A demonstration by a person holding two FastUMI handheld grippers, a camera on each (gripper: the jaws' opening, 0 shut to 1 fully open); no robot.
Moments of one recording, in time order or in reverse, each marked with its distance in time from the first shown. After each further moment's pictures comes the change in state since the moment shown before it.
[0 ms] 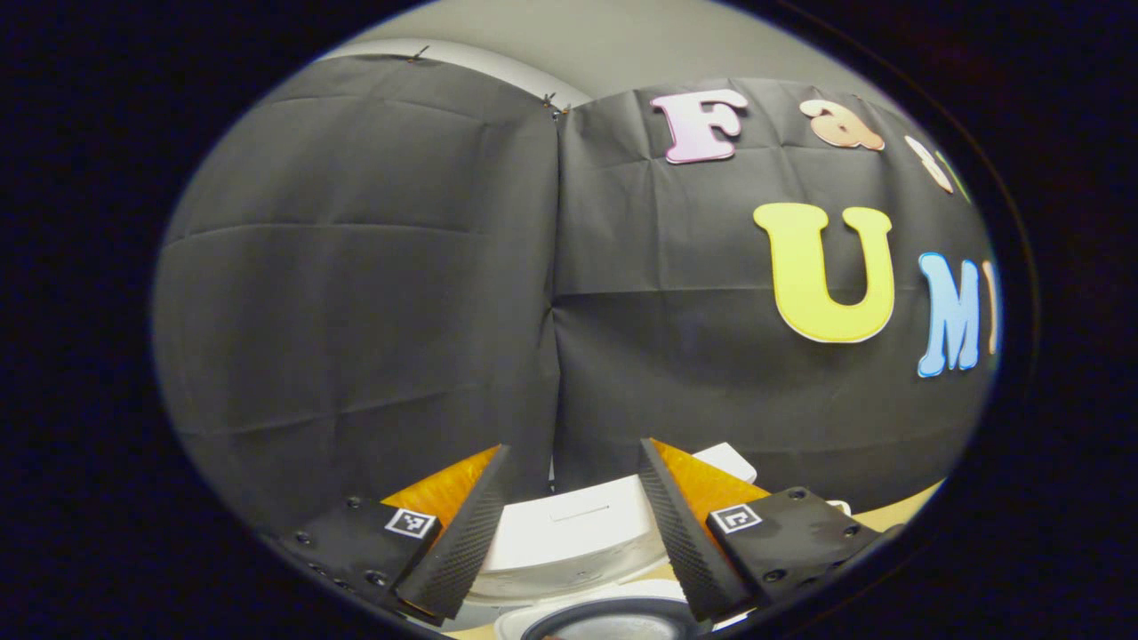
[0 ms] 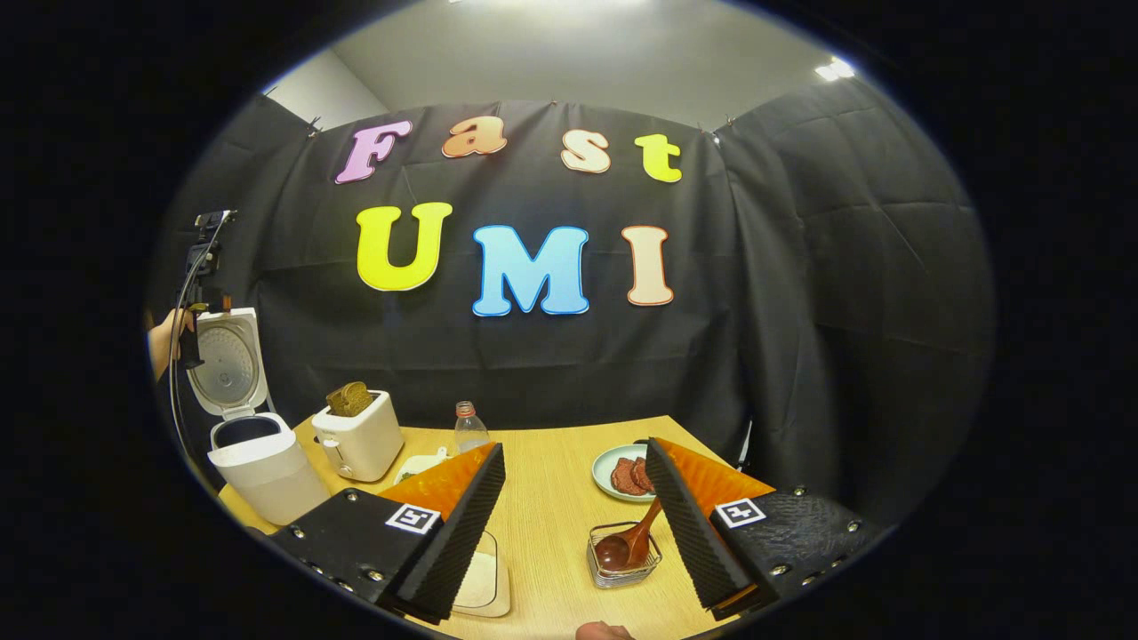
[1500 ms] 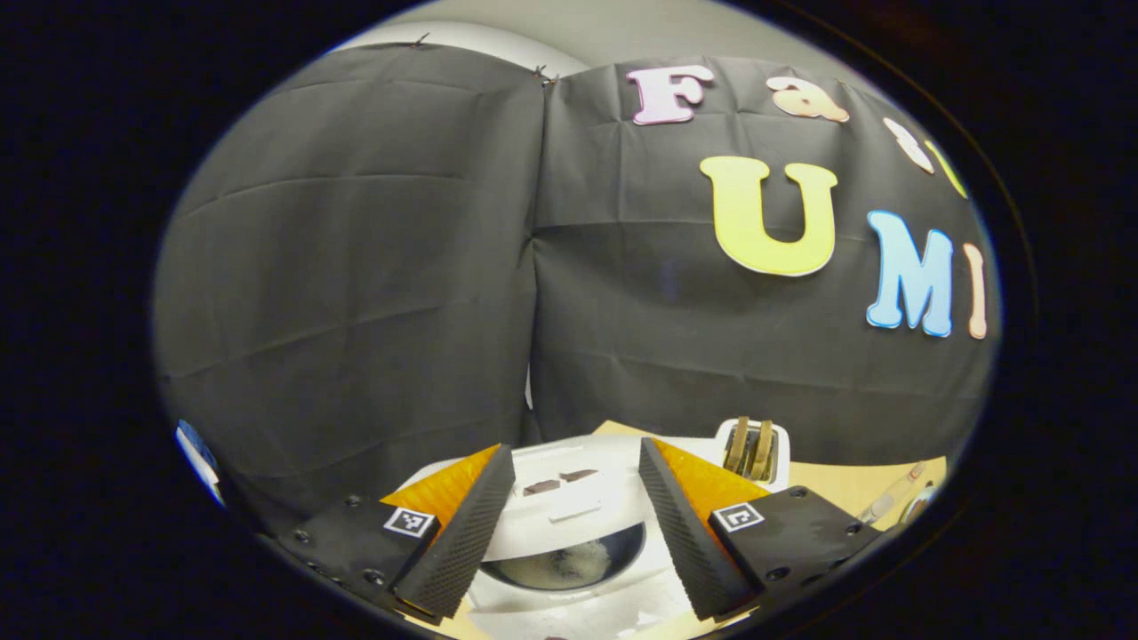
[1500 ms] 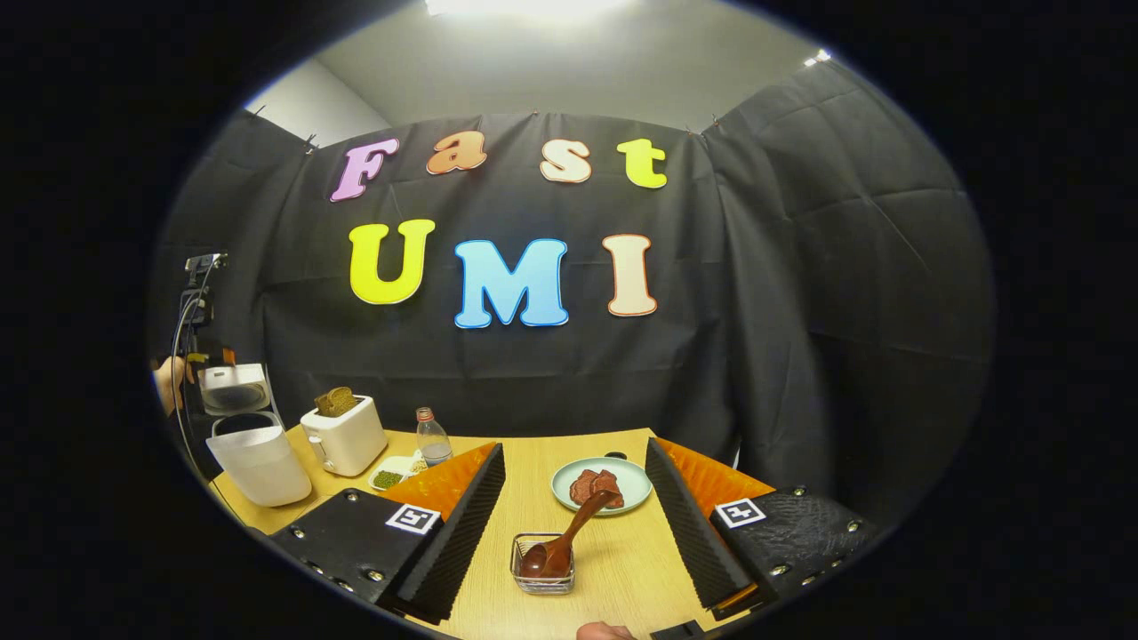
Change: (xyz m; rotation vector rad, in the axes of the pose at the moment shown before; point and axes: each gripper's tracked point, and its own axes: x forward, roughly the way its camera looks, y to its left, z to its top) left arm -0.158 -0.087 -0.118 -0.032 0.207 -0.024; right arm 0.005 -0.100 0.012 0.000 -0.032 0.055
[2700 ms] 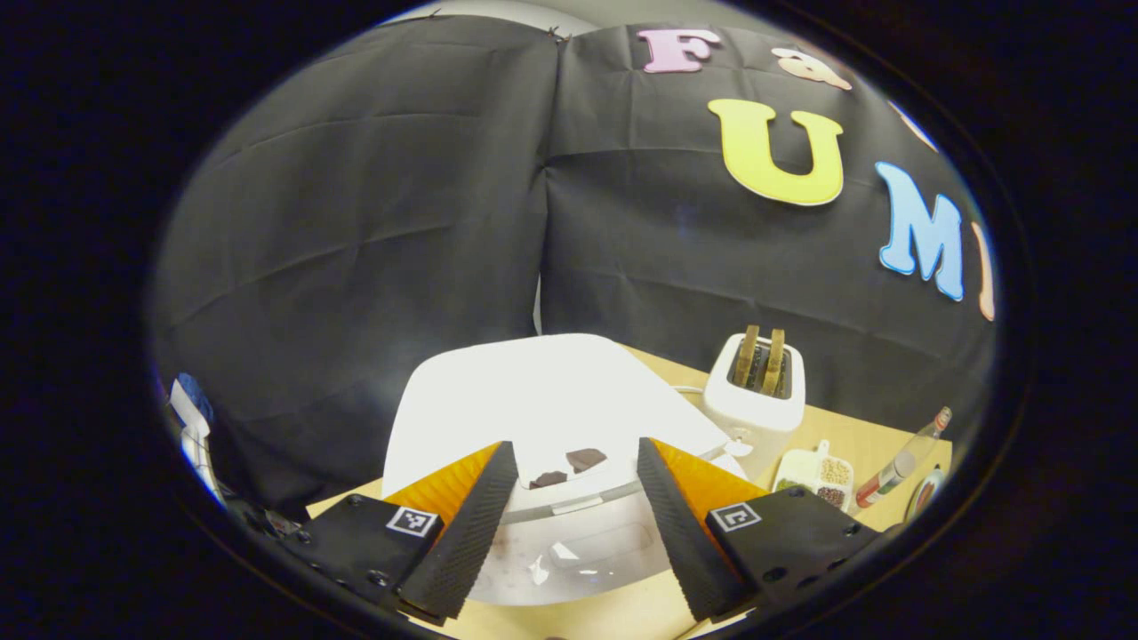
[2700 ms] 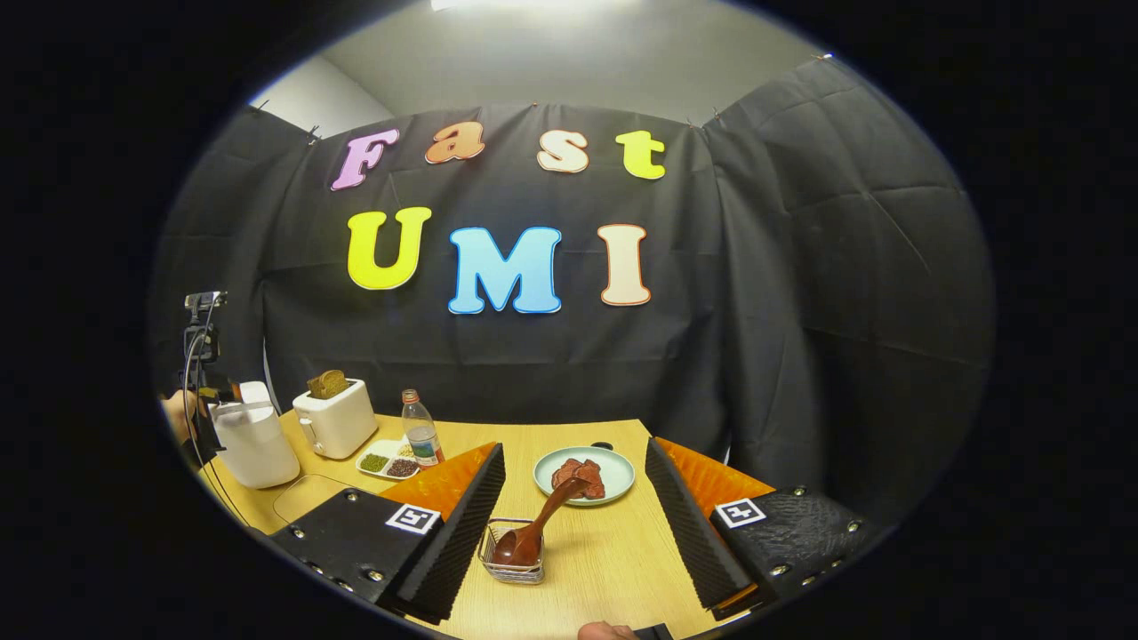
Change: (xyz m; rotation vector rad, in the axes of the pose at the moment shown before) left arm -0.013 -0.016 -0.113 -0.026 0.166 0.065; right arm -0.002 -0.027 -0.016 -0.022 0.034 0.004
